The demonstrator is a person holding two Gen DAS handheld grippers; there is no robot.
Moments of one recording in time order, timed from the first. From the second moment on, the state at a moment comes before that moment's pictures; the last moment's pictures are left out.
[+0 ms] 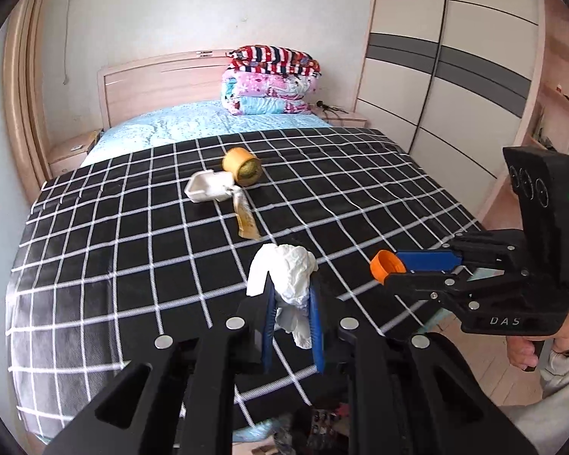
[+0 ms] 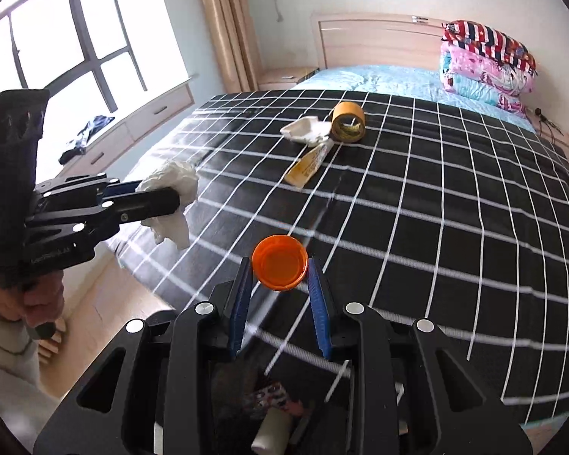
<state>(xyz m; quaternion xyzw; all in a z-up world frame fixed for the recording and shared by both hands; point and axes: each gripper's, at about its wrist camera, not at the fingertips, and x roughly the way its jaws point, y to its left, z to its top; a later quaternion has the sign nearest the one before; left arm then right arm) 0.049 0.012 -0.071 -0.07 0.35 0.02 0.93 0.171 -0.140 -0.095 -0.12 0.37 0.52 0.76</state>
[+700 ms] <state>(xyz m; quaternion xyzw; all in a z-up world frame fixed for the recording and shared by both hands) 0.023 -0.063 -0.159 -0.08 0.45 -0.10 0.89 0.132 -0.191 -0.146 -0.13 0.42 0.53 0.73</state>
